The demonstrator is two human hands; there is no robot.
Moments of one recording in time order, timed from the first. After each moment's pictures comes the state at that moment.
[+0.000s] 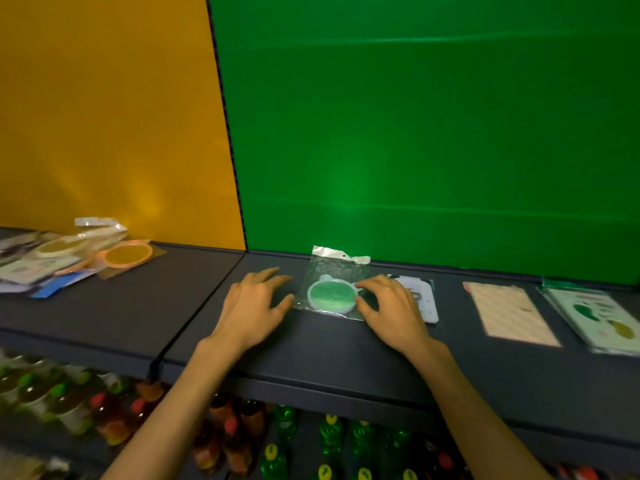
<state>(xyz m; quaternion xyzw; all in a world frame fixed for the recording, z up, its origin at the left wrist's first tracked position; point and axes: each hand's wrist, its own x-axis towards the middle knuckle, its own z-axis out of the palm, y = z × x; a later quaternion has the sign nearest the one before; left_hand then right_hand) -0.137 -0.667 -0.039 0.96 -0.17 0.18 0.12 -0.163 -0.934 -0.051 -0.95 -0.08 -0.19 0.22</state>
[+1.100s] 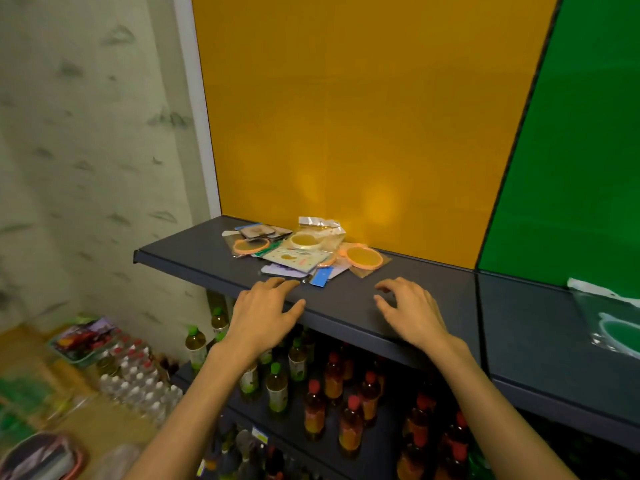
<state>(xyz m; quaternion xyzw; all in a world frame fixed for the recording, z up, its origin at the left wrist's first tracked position) -0.187 -0.171 -0.026 0.98 -0.01 0.18 0.09 -0.129 -0.438 -0.029 -0.96 -0.16 -0.17 0.18</state>
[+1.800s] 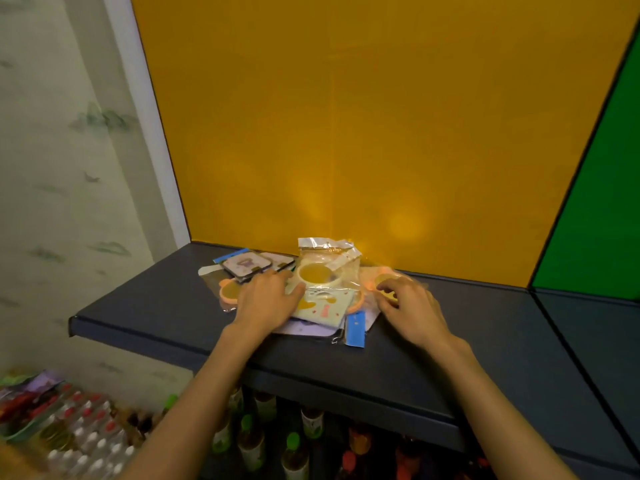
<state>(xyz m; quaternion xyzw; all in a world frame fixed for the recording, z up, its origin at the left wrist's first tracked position) 0.043 -0.074 -0.030 0.98 -0.04 0.15 0.12 0.031 -0.345 -0.049 -0.96 -0.08 -0.21 0.19</state>
